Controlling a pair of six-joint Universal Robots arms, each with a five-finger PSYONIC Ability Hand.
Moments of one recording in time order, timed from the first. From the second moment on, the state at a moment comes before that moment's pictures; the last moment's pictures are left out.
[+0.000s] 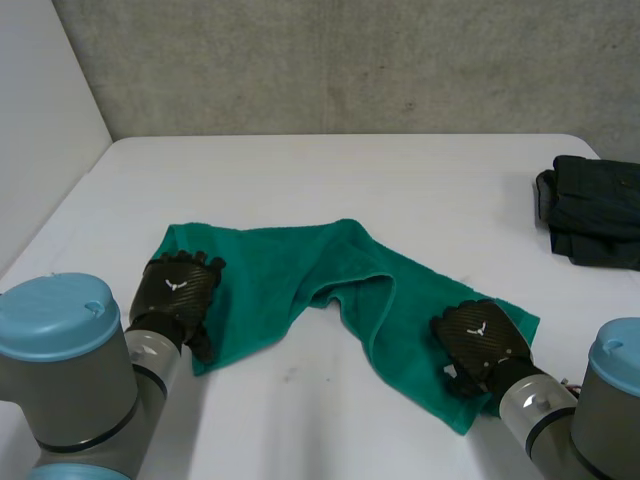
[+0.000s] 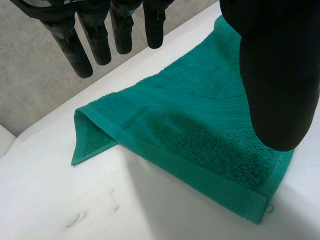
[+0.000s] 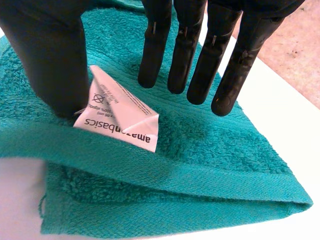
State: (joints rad) left arm 4.20 -1.87 -1.89 3.45 -1.78 3.40; right arm 1.94 -1.27 2.09 -0.41 1.41 2.66; left_hand 0.19 0.20 0.21 0.20 0.05; right_hand 0.69 0.81 0.82 0.82 0.60
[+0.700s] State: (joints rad) left arm 4.16 -1.90 -1.91 3.38 -1.75 3.42; right arm 1.67 -1.21 1.82 -0.32 1.38 2.65; left_hand 0.23 0.24 0.23 0.23 0.06; right_hand 0.99 1.17 1.18 1.19 1.00
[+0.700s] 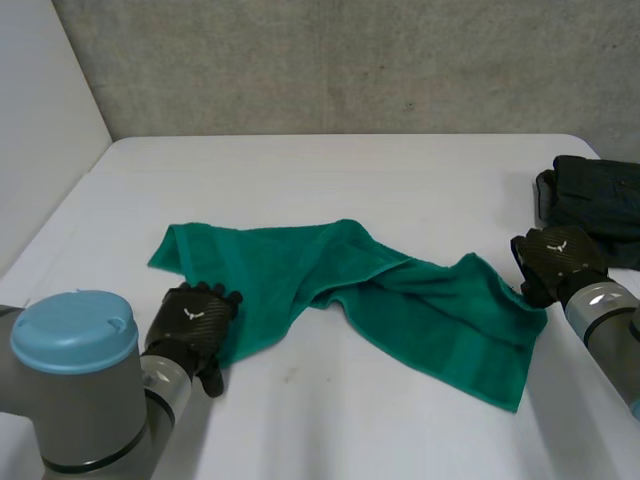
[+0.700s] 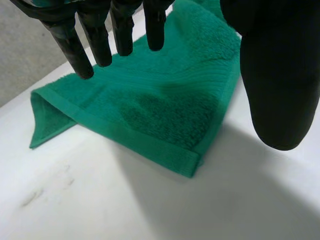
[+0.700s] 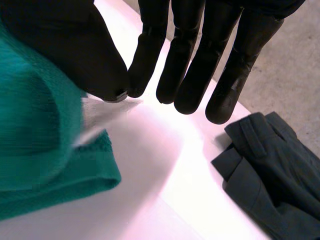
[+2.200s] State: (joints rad) left arm 4.22 -1.93 -1.68 3.40 -1.74 3.54; right arm 1.66 -1.35 1.72 0.07 1.34 2.76; left_hand 1.17 1.19 1.19 1.20 0.92; right_hand 0.20 0.21 0.21 0.23 0.07
